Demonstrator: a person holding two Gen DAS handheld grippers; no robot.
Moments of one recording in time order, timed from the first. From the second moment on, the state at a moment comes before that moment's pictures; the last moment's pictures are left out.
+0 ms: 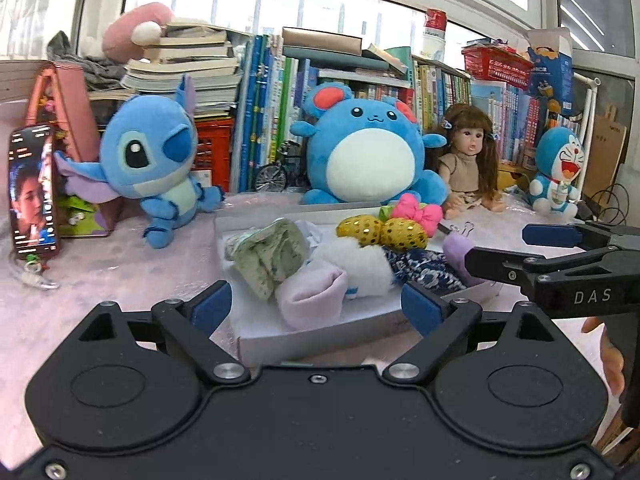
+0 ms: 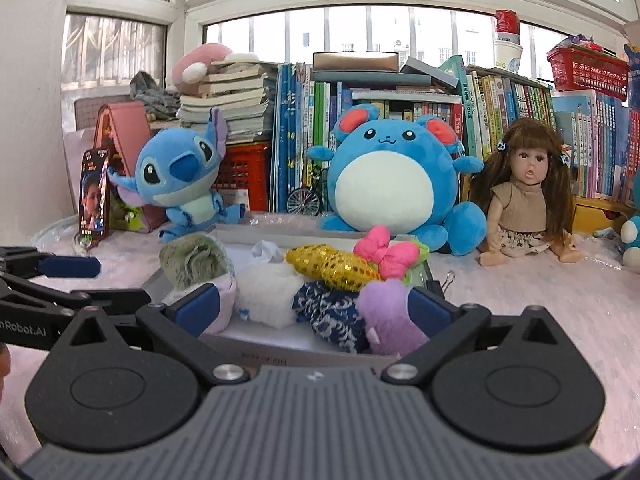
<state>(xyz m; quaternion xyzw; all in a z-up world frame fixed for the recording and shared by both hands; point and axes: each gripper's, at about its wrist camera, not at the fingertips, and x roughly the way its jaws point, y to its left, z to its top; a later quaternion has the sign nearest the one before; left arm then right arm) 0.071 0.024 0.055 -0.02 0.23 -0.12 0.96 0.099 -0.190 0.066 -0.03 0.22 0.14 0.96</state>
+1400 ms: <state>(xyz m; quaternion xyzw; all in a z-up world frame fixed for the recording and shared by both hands) 0.067 0.071 0.004 -0.02 0.33 0.00 0.94 0.074 -0.141 0.015 -0.15 0.29 0.17 0.93</state>
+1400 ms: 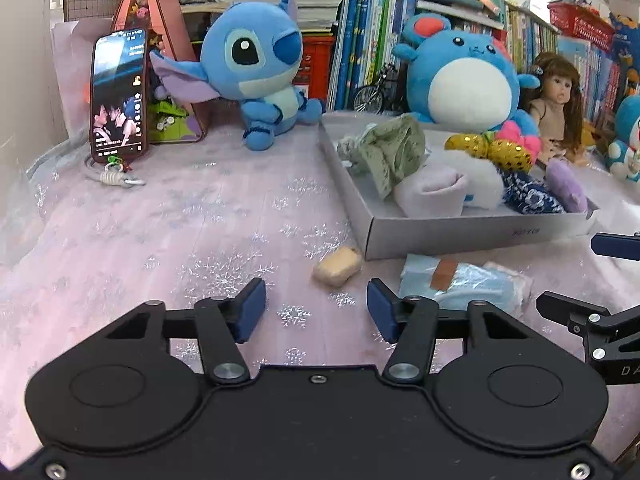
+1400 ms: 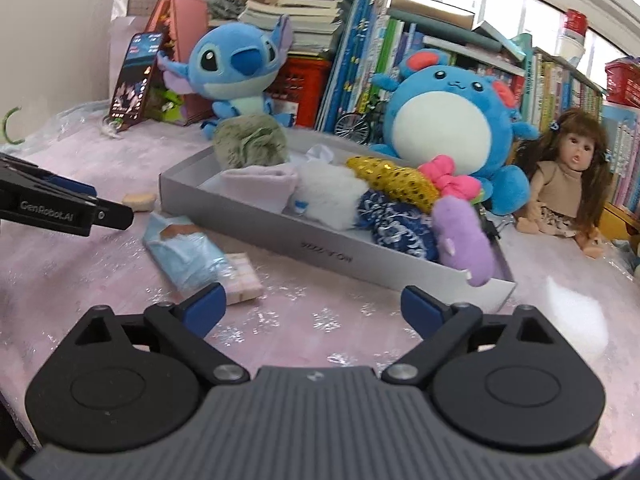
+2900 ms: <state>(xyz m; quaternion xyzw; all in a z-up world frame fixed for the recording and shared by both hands) 0.077 0.069 0.005 -0.03 0.35 -0.03 0.94 0.094 -0.113 0.006 -0.12 0.32 0.21 0.92</state>
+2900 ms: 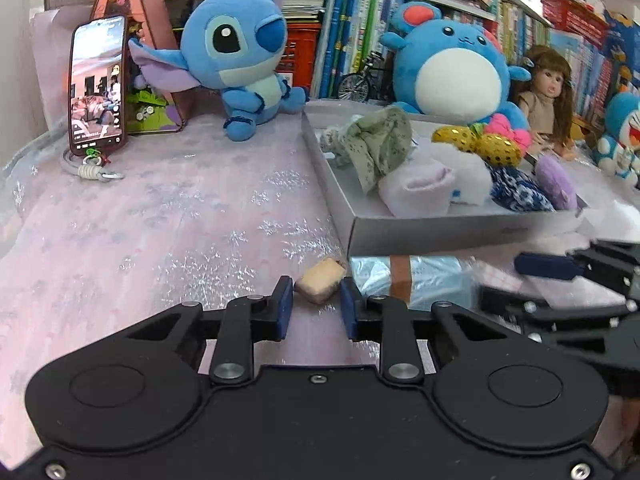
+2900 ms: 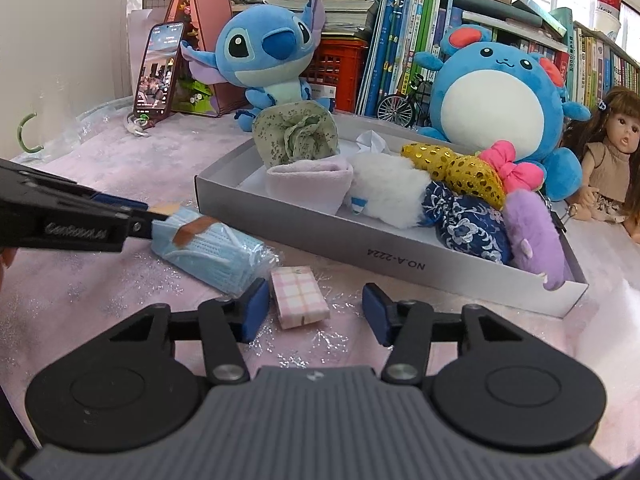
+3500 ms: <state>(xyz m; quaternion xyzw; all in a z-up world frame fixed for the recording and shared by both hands) 0.072 0.073 0.010 -0.01 0.33 -0.01 0.94 0.090 -0.110 0.007 -0.12 0.32 0.22 0.92</state>
